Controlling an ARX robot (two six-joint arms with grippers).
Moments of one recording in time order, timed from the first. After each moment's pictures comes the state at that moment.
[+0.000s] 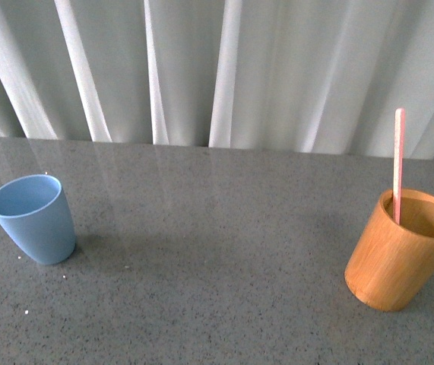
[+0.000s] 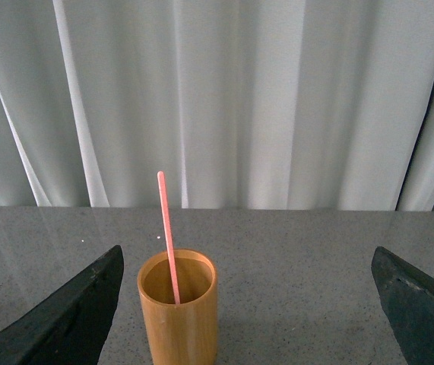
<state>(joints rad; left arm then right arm) 0.00 0.00 0.02 0.00 0.00 0.00 0.00 0.00 0.02 0.00 0.00 0.00</state>
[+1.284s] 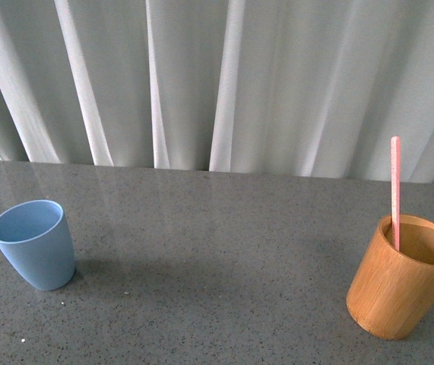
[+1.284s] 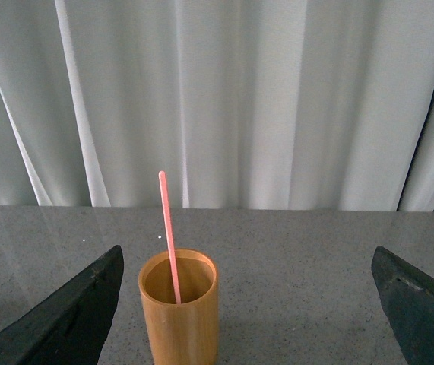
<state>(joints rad) -0.01 0.76 0.44 -0.28 -0.04 -0.38 0.00 0.00 0.02 0.00 0.00 0.00</state>
